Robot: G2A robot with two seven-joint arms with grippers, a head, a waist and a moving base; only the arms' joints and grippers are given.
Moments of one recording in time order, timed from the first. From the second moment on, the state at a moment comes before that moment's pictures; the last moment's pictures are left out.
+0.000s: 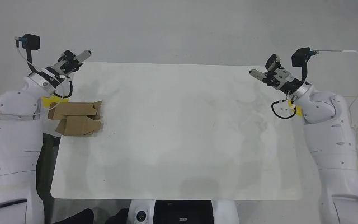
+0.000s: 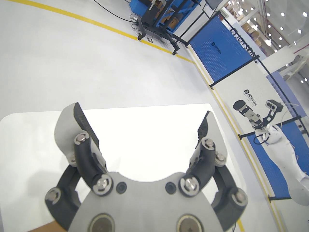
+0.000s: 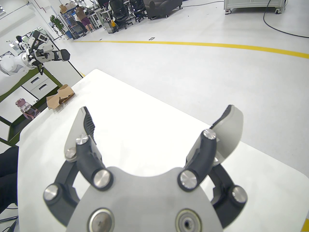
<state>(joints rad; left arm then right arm) 0.88 -0.94 -1.63 -1.24 0.28 -0.43 -0.69 -0.79 -1.06 1.41 -1.11 -0.61 -0.87 0.33</state>
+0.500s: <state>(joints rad) 0.87 -0.91 -1.72 -1.12 0.23 -0.31 -0.74 -0.79 -1.06 1.41 -1.11 -0.61 -0.87 0.33</state>
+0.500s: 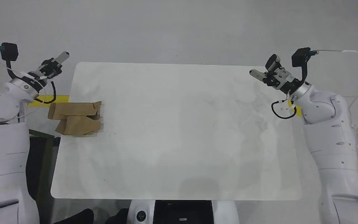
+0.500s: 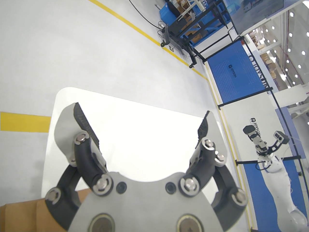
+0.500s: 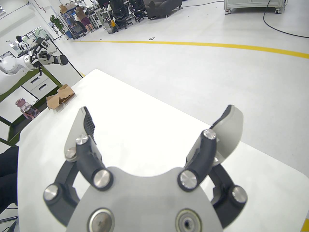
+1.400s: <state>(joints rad) 0.82 -0.86 -1.77 -0.86 0.35 -0.18 -0.71 -0.79 -1.06 1.41 -1.11 -0.61 -0.87 0.33</state>
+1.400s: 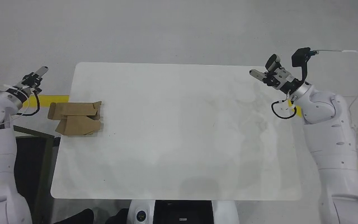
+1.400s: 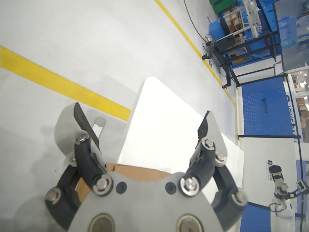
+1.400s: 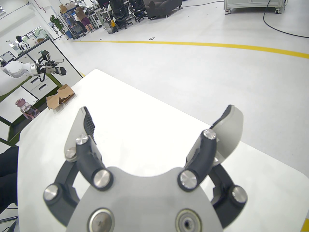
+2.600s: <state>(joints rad) 0.73 -0.80 -1.66 -0.65 0.45 -0.27 -1.14 -0.79 -1.06 1.41 -1.11 -0.61 -0.87 0.33</state>
